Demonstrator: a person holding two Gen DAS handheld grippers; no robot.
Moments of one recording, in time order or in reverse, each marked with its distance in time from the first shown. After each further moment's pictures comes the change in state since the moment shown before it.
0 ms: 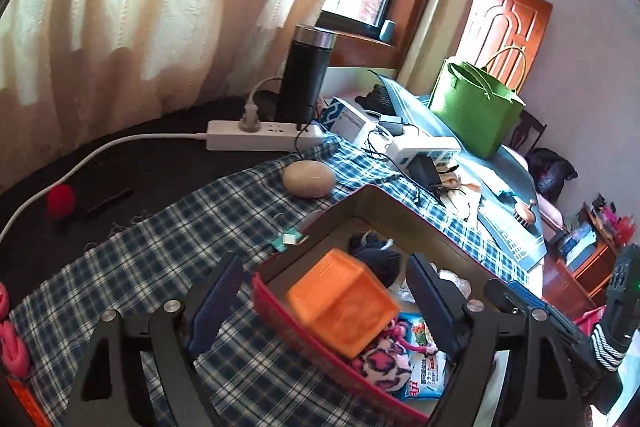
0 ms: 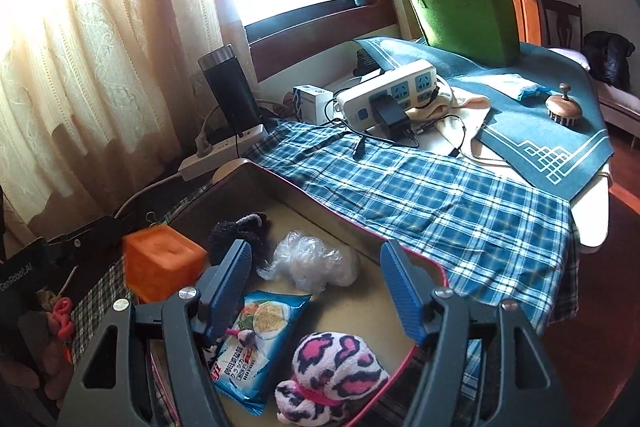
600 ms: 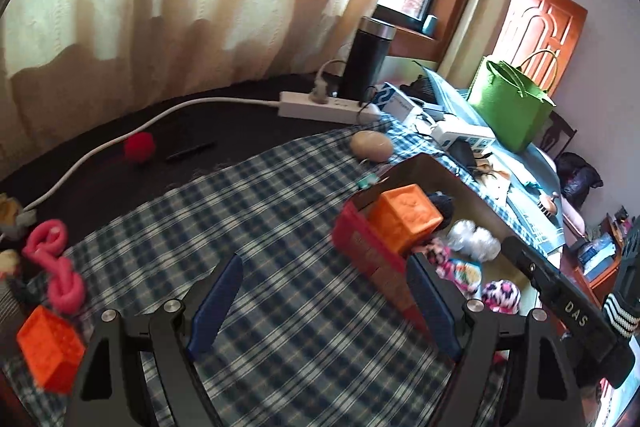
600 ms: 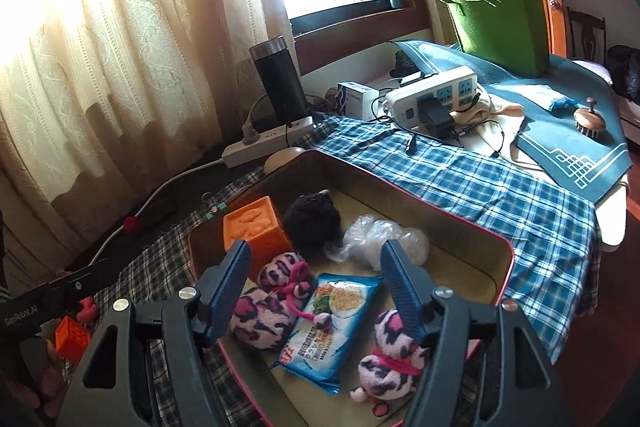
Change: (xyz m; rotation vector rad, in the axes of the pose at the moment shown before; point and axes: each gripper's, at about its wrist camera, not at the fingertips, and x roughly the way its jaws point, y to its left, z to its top) left arm -0.063 0.045 -0.042 -0.070 0.050 0.127; right arm -0.014 0.053 -0.015 -0.069 0.006 0.085
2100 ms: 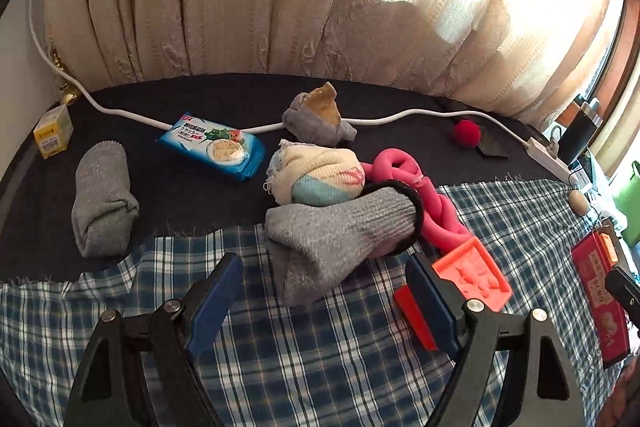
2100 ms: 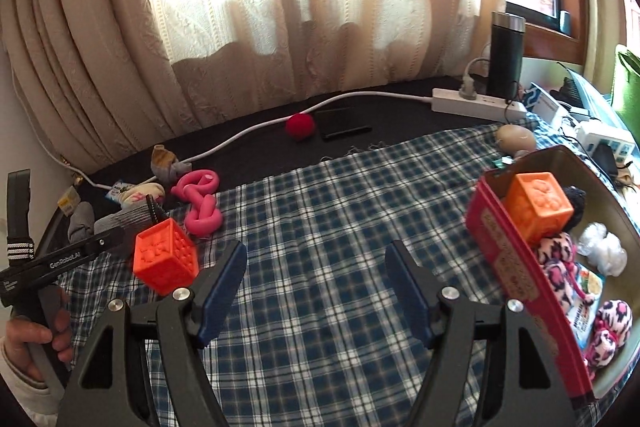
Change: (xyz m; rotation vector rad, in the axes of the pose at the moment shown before) left arm -0.097 0.266 -0.096 -0.367 -0.070 0.401; right arm 0.030 0.216 -0.066 -0.398 0.197 0.263
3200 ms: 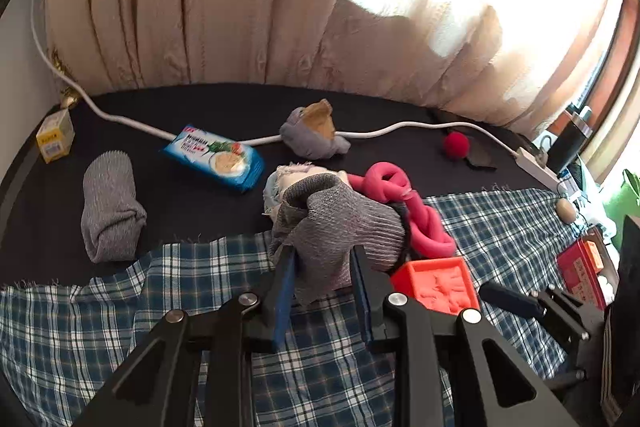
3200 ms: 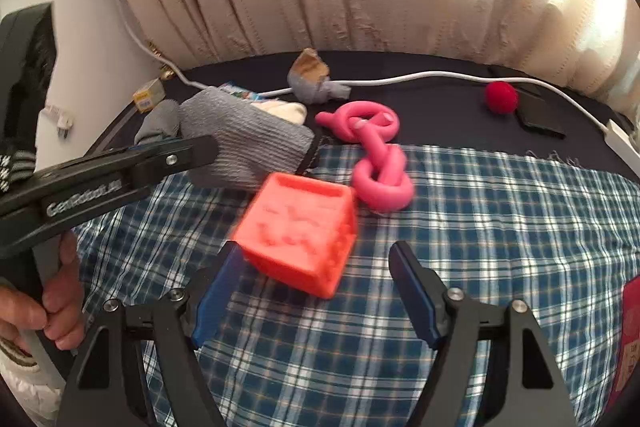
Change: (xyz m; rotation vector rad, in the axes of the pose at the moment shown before) left arm -0.022 0.003 0.010 -0.031 -0.007 -0.029; right arm 0.079 0.128 -0.017 -0.337 0.212 0.322
